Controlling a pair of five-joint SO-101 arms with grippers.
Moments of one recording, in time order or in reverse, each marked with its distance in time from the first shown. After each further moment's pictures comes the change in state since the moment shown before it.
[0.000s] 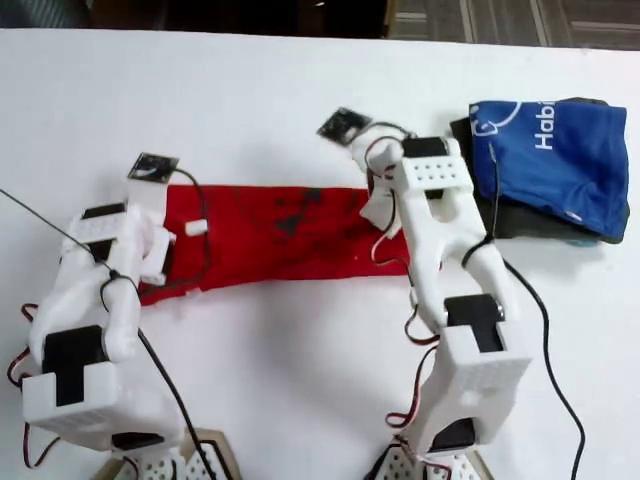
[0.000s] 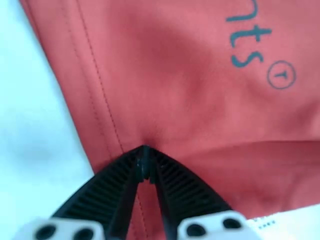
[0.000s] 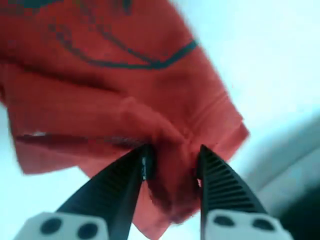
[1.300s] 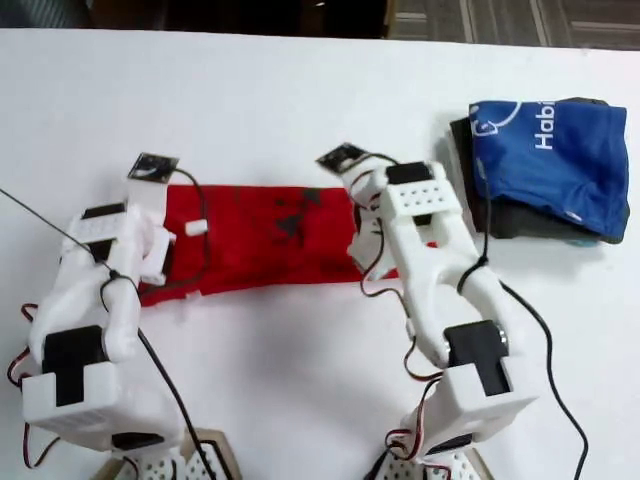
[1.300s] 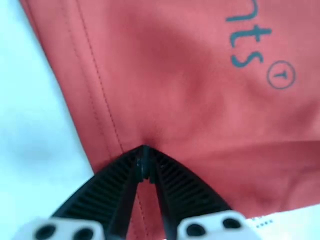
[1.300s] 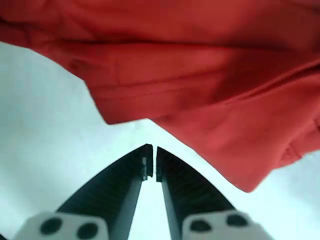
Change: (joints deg) left arm 0.0 0.0 0.0 0.0 0.0; right arm -6.1 -10.3 15.8 8.0 -13.6
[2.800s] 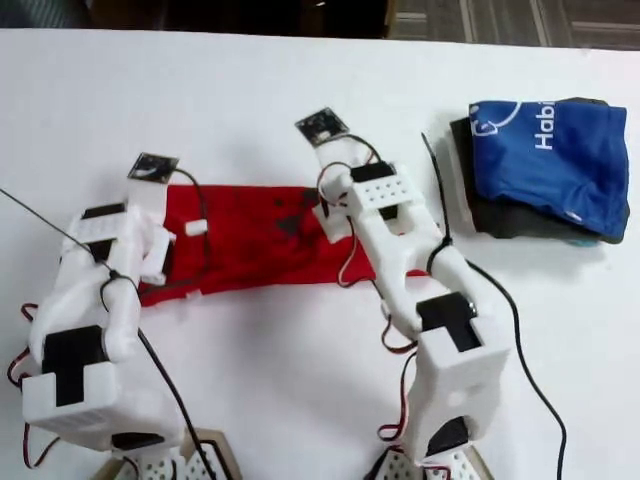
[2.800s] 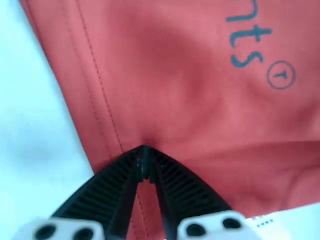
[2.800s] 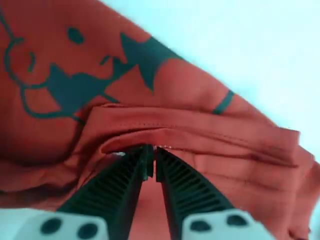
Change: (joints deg) left arm 0.0 0.0 0.0 0.0 0.0; right arm -4.3 11.8 -7.7 -23.2 -12.5
